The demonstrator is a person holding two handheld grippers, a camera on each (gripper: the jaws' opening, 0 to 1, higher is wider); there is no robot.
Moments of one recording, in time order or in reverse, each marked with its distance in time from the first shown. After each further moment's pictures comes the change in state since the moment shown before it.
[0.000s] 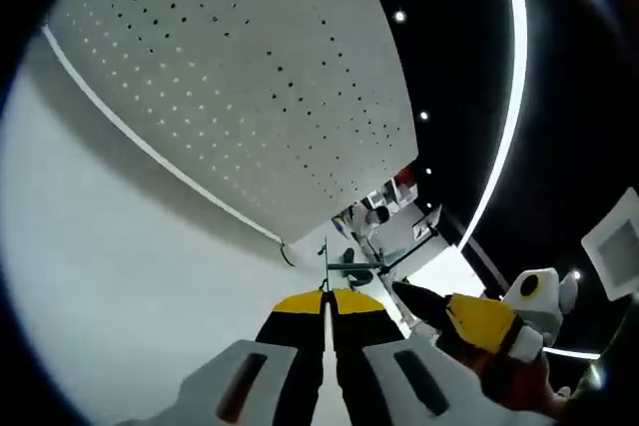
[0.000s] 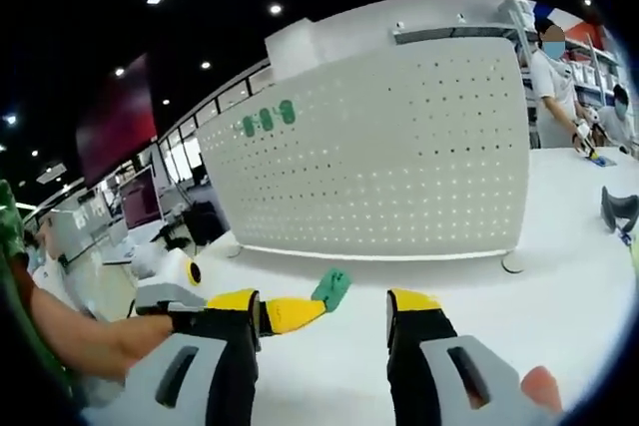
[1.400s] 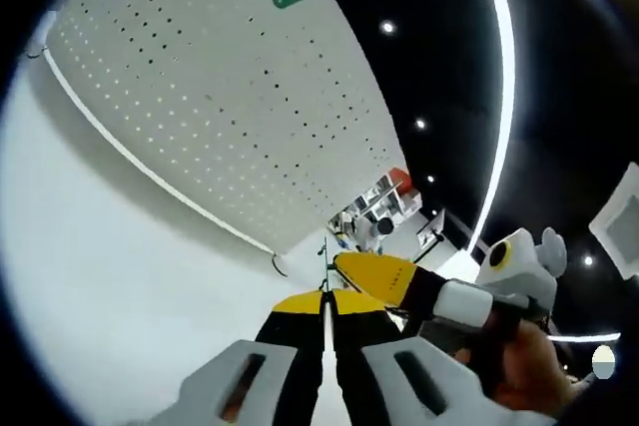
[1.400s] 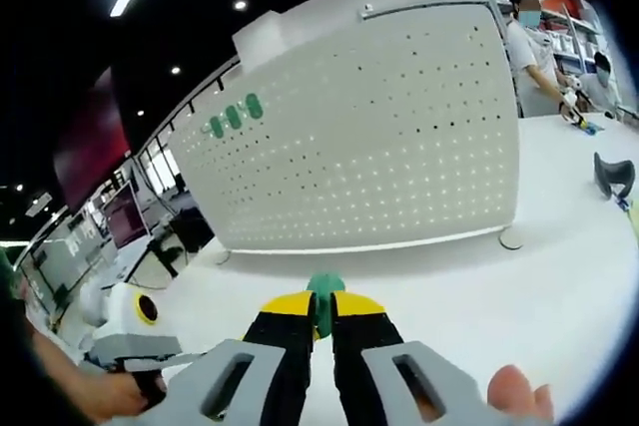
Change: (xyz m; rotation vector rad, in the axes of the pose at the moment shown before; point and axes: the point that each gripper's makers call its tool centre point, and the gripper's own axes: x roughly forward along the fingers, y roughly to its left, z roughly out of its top) left arm -0.001 -0.031 -0.012 0.147 -0.063 0.015; right arm 0.019 -0.012 -0.002 0.117 0.053 -0.061
